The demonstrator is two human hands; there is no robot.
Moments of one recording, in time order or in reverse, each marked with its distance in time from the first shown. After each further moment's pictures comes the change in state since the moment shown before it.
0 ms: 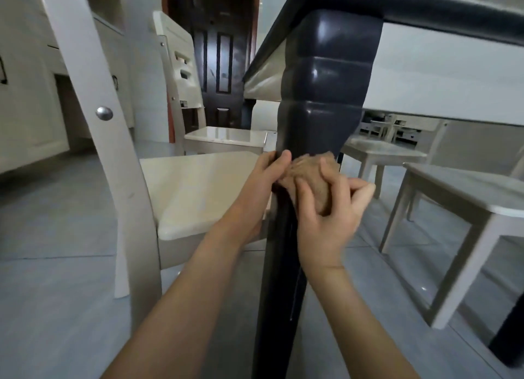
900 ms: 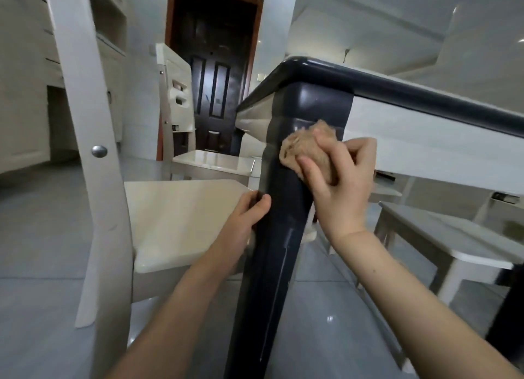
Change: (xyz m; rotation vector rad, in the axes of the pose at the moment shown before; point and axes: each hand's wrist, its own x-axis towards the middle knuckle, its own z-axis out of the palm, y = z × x) left_hand 0.008 -0.007 -0.001 -0.013 0.041 0.023; right_hand 0.130 -0.013 -0.008 -0.165 -0.146 -0.512
